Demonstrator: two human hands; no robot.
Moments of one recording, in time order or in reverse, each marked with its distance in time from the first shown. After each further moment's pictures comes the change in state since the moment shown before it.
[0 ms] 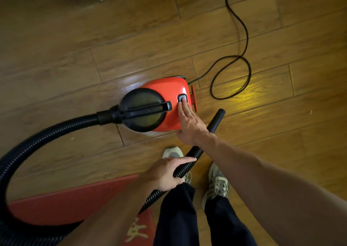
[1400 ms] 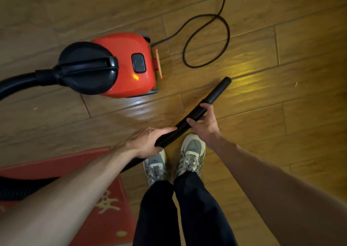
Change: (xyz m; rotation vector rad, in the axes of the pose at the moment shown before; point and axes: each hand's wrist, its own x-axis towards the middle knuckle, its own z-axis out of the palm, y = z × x) left_hand 0.075 0.039 0.063 0.257 0.037 -0.053; right_hand -0.076 0.180 0.091 1.020 0.286 0.391
